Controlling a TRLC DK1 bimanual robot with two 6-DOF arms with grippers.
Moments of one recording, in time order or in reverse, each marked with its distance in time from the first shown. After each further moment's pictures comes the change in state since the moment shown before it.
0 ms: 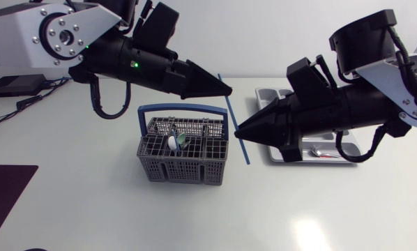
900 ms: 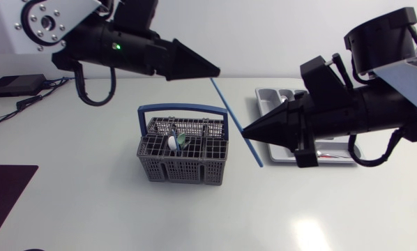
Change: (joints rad) left arm 0.106 -0.014 0.047 0.000 0.034 -0.068; right arm -0.033 -0.068 -0.024 -0.051 -0.032 -0.026
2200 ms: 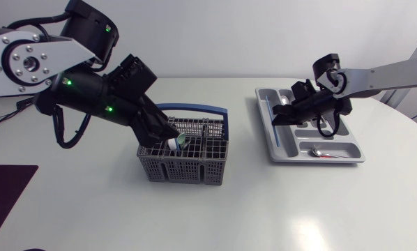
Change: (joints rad) left arm -0.045 -0.124 -0.231 -0.233 -0.605 0.349; right arm -0.356 0.824 0.413 0.101 0.332 0.379
